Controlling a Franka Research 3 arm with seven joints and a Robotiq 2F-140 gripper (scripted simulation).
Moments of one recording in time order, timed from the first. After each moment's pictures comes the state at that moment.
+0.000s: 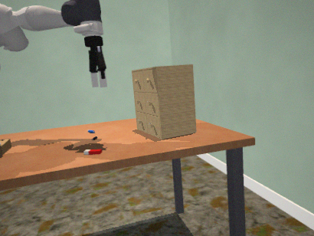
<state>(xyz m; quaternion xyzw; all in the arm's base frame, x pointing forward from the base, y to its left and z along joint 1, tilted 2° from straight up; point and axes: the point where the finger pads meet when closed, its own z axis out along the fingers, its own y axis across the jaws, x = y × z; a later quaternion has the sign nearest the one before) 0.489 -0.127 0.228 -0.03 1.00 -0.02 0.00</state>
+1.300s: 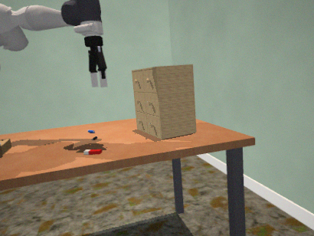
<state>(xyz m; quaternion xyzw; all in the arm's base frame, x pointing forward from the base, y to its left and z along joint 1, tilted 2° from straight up) 0.490 -0.125 0.228 -0.04 1.00 -0.01 0.00</state>
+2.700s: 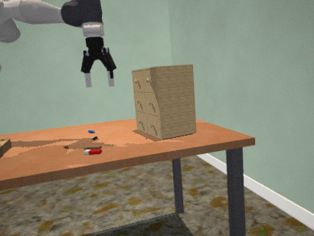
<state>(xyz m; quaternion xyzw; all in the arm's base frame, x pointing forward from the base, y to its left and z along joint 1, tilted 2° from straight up) 0.496 -0.102 0.228 -0.27 0.96 -0.01 0.00</state>
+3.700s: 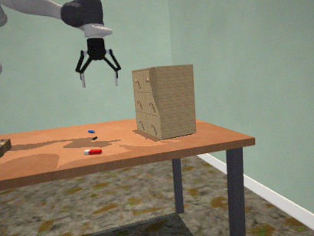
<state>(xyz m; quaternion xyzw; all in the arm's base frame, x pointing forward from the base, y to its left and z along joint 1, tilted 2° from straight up) 0.504 -0.075 0.226 -0.57 0.82 0.00 -0.01</state>
